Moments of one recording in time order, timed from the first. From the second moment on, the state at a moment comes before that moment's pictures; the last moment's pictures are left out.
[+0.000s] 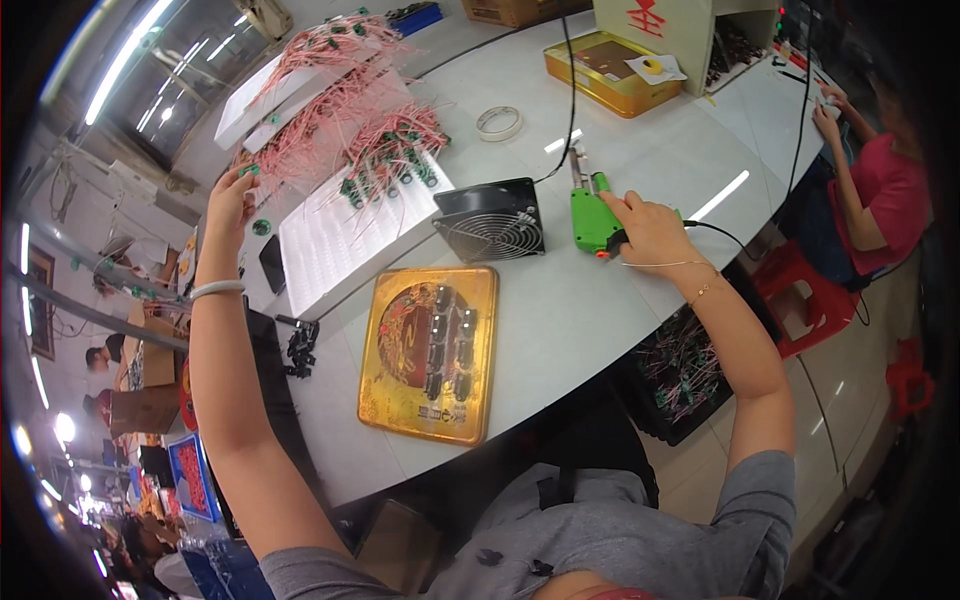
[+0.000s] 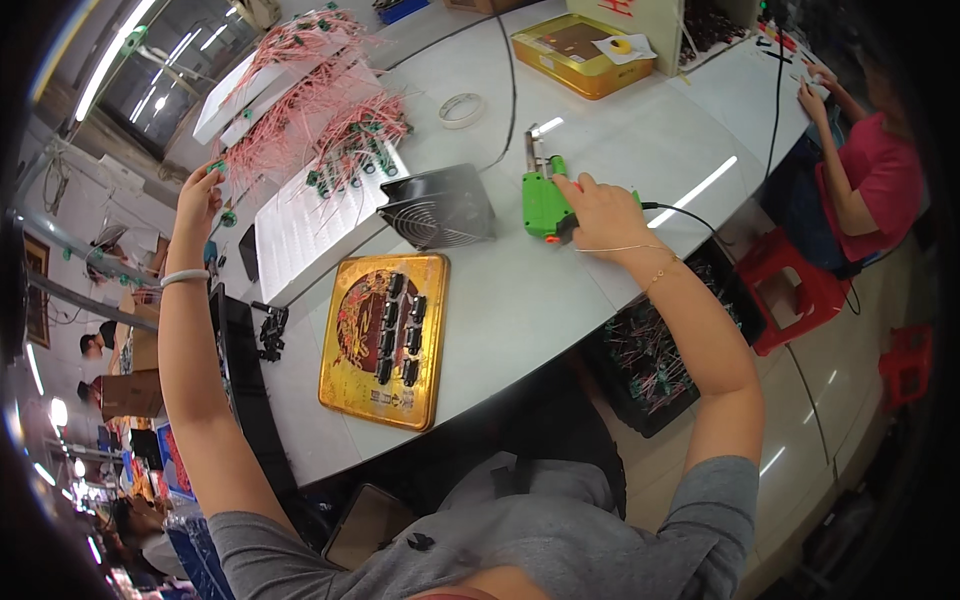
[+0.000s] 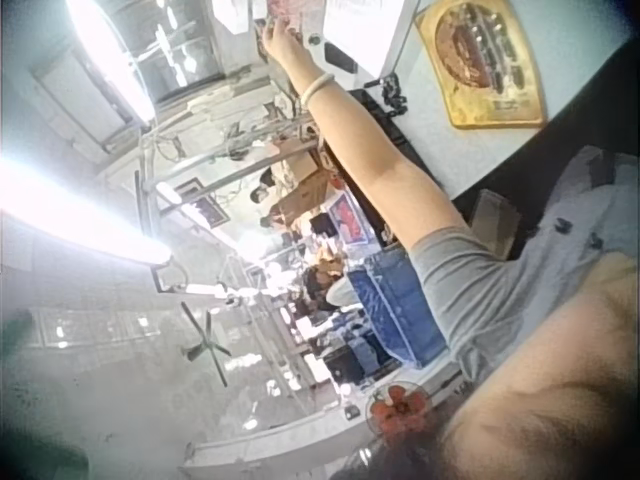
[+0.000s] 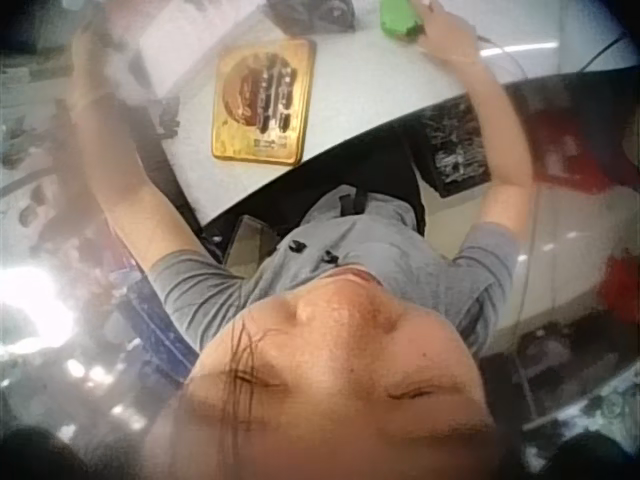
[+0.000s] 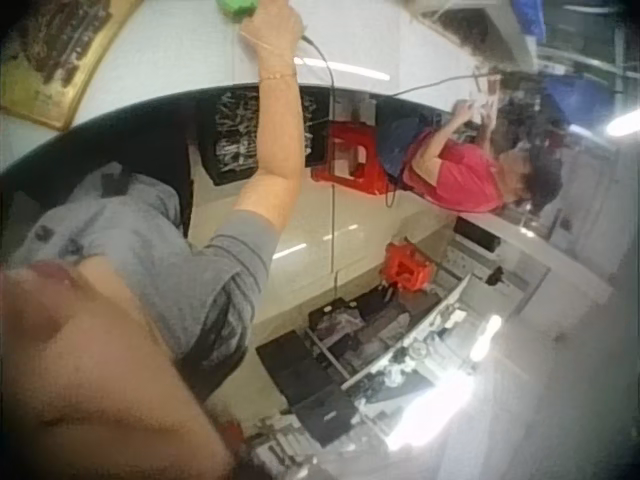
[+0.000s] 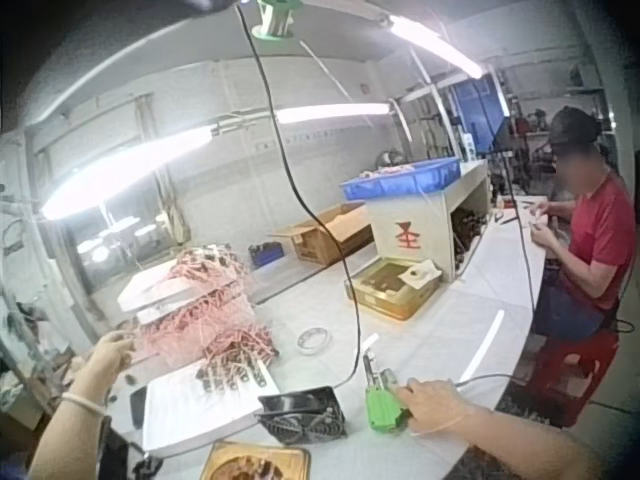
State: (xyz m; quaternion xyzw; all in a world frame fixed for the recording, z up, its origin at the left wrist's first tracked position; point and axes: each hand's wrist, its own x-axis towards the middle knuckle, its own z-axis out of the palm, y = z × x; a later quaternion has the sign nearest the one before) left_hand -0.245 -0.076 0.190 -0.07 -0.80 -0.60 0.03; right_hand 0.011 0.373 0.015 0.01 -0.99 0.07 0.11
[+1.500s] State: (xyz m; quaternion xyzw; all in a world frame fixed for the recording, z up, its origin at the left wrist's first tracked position) left_hand -0.069 -0.132 0.135 -0.29 -0.94 0.01 0.18; right_hand 0.038 0.242 0.196 0.27 -0.90 0.33 0.06
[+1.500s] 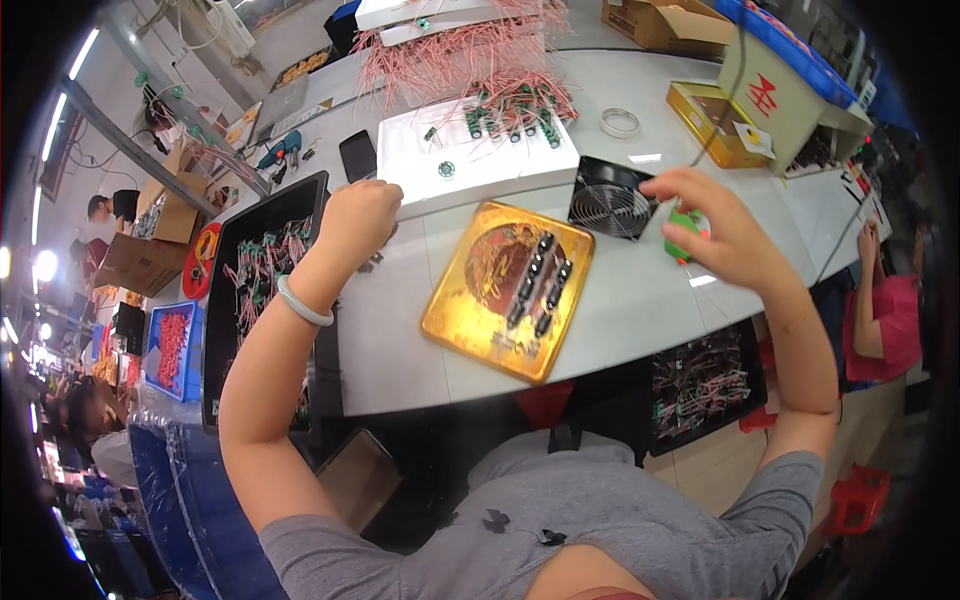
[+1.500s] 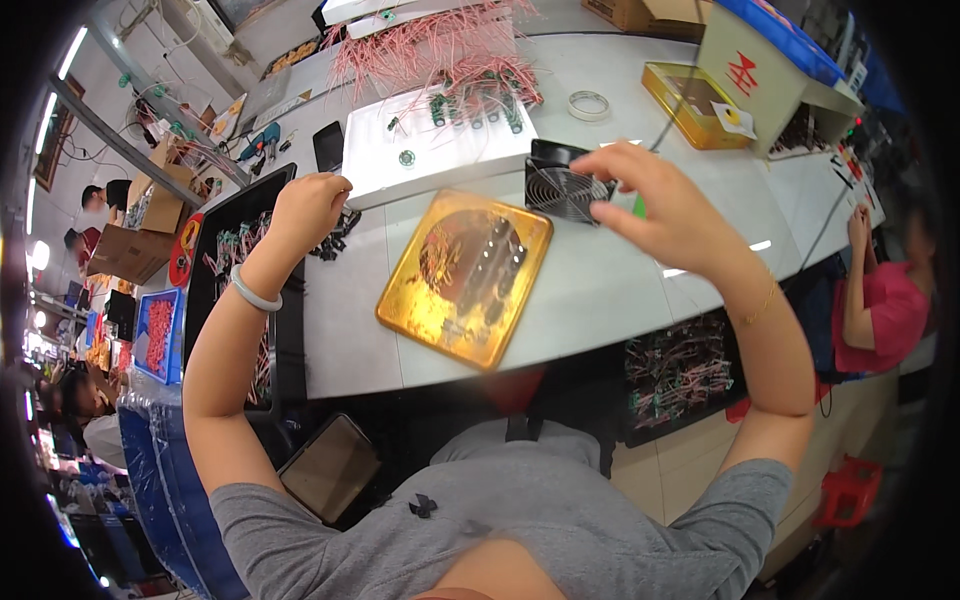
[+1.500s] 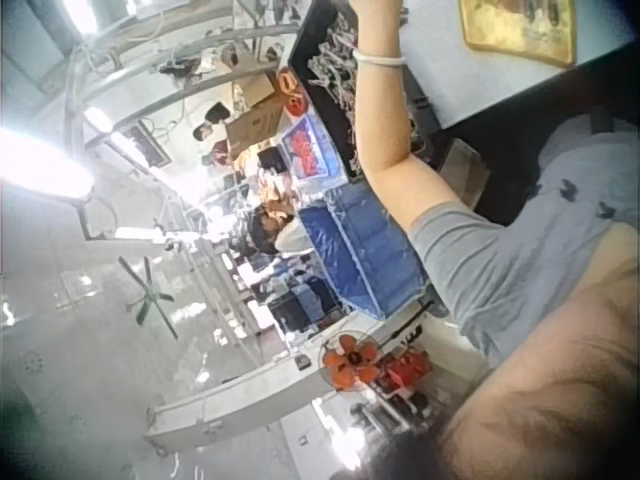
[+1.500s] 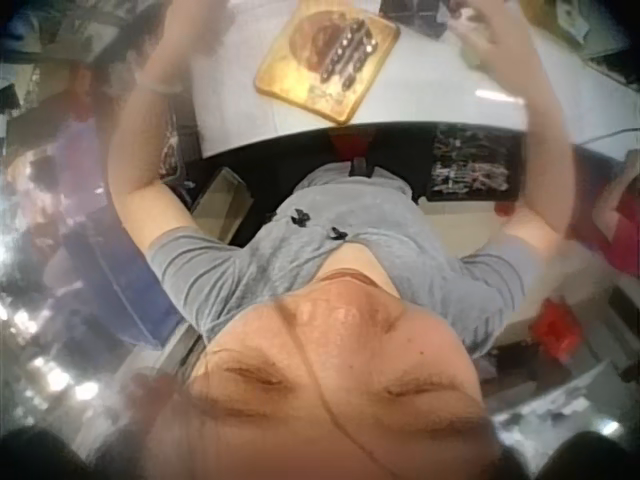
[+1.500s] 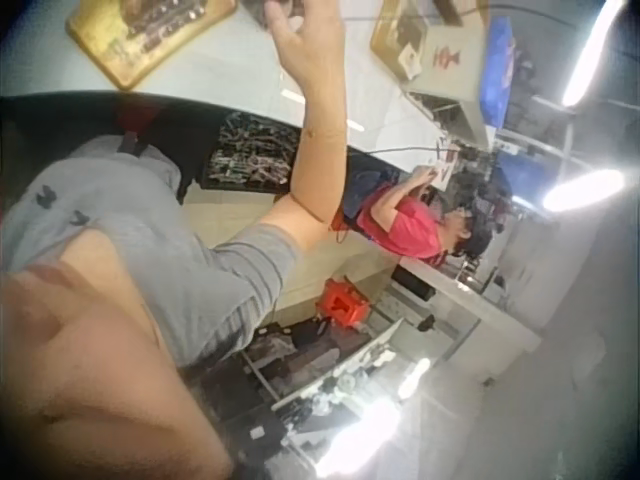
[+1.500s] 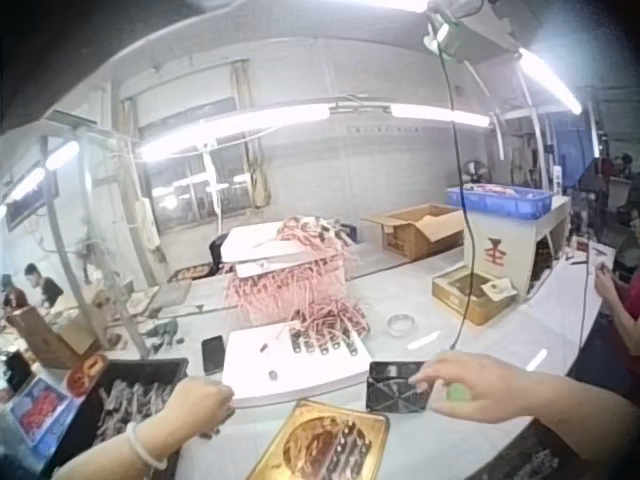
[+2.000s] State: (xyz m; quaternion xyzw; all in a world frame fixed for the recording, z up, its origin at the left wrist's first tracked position) left_hand -0.405 -0.163 0.051 -0.13 -0.97 -0.12 0.17; right_hand -0.455 0.219 0.111 0.09 -0.99 -0.07 -0.06
